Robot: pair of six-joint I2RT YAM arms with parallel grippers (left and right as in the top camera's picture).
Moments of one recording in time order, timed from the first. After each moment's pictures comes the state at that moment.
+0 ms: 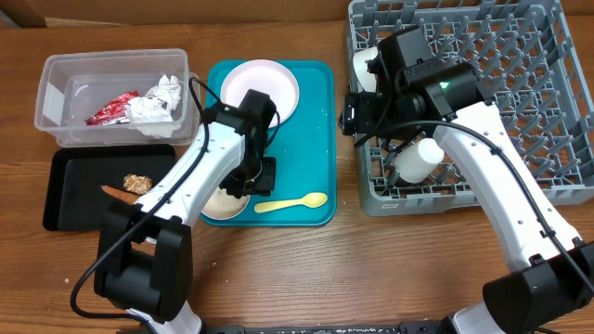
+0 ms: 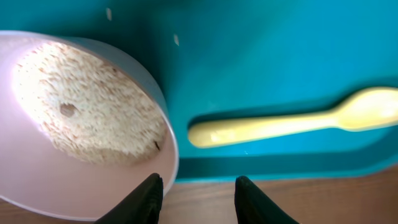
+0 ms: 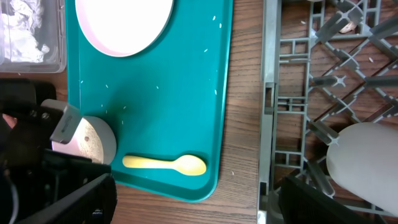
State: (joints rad) left arm -0.36 1.82 1.33 -1.14 0.05 -0.34; right arm 0.37 1.72 1.71 -1.16 -0.20 0.41
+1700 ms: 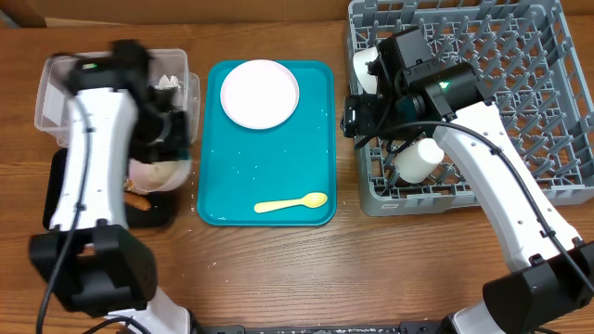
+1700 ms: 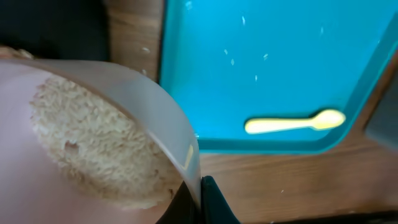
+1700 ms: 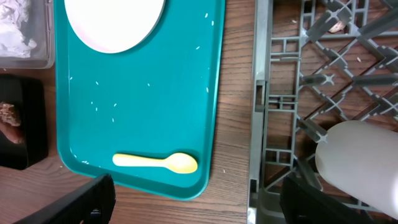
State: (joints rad) left arm 0.14 1.81 1.72 -1.48 0.24 -0.05; right arm 0.37 1.72 1.71 -1.18 -0.17 0.38
